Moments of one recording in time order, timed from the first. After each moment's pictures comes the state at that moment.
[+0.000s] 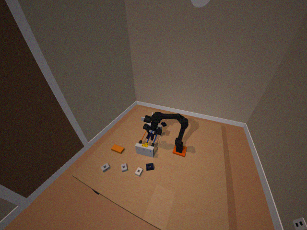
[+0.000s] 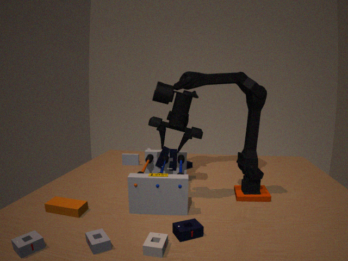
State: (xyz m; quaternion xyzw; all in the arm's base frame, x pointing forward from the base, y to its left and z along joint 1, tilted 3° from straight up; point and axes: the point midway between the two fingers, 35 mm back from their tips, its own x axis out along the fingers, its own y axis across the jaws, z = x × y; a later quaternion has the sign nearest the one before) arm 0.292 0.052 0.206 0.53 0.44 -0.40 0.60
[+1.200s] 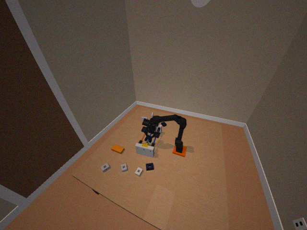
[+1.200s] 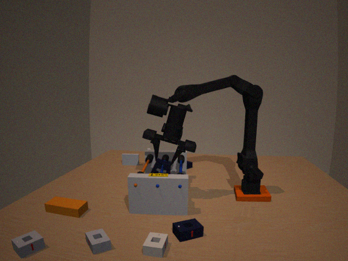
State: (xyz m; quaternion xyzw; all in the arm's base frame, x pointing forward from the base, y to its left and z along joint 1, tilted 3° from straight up) arm 0.317 0.052 0.162 0.54 0.43 -0.39 0.61
